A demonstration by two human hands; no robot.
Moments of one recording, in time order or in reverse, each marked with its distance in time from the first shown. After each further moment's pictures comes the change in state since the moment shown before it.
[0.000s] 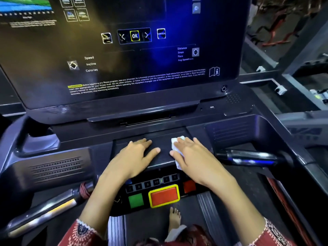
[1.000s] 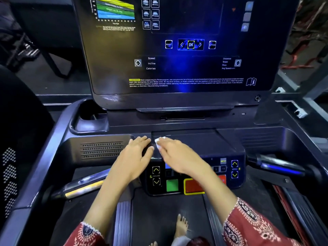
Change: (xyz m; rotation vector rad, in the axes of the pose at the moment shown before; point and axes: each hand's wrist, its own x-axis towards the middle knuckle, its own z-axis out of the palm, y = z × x) left_hand -0.062 -0.087 0.004 -0.157 0.402 0.037; right_hand 0.042 -0.106 0.041 0.082 -0.186 -0.081
